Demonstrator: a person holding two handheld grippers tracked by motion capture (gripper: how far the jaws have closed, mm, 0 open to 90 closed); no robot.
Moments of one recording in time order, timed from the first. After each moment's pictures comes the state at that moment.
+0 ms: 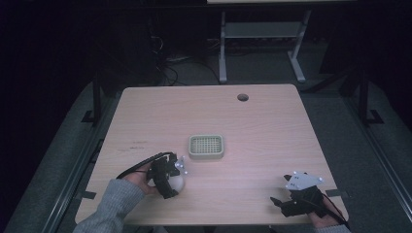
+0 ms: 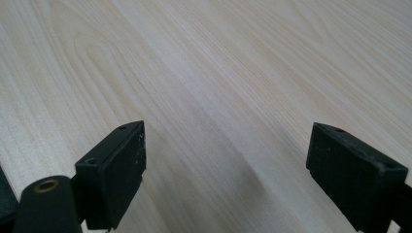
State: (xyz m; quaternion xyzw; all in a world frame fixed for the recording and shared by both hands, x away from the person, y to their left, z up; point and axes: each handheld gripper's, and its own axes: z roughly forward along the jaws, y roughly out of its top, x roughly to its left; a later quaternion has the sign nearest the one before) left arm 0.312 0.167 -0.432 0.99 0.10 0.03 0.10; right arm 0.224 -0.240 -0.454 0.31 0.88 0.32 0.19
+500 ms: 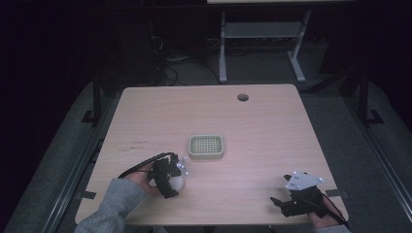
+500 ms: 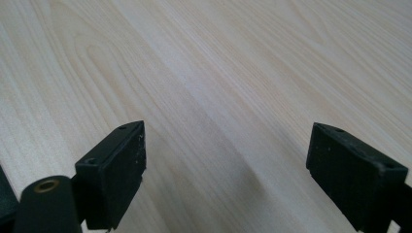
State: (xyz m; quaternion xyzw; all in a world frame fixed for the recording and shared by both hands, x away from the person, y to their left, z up) left arm 0.314 0.165 -0.438 0.99 0.10 0.02 0.10; right arm 0.224 -0.239 -0.454 0.31 0.88 0.32 0.19
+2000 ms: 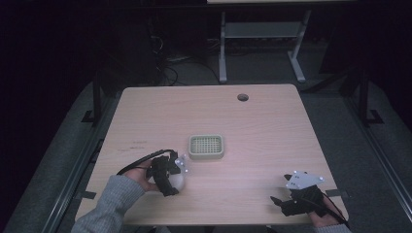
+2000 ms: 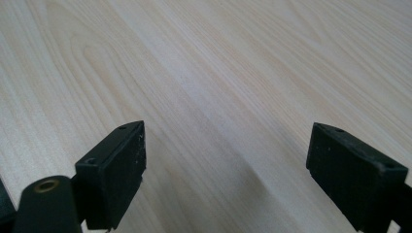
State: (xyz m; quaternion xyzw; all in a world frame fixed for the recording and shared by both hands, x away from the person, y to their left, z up) left arm 0.316 0.165 -0.421 0.99 0.08 0.01 0.11; right arm 0.226 -0.241 -0.455 0.31 0.87 0.32 0.19
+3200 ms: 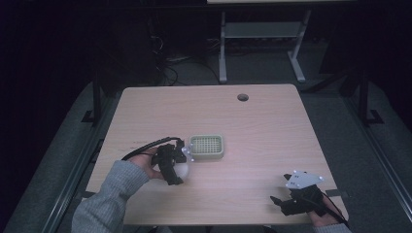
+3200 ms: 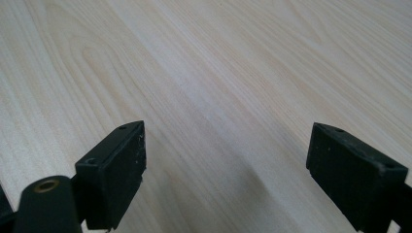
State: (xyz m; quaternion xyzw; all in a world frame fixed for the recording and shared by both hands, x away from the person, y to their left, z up) left arm 0.336 0.144 -0.390 0.99 0.05 0.01 0.10; right arm 0.228 -0.241 -0.455 0.31 0.87 0.32 0.19
